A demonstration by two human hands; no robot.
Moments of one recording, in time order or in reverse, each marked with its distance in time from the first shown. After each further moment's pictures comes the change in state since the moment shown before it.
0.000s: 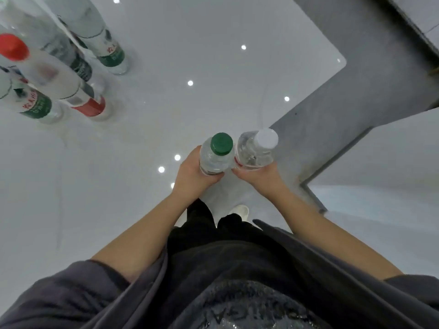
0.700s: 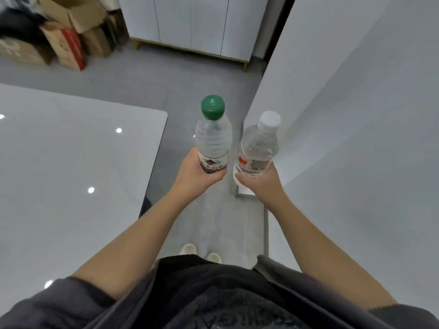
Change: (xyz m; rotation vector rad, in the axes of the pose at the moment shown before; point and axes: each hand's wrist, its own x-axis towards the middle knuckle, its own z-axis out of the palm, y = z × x) left_hand 0.024 0.233 0.165 0.017 -0.590 0.569; right_hand -0.124 0.030 -0.197 0.273 0.884 -0.011
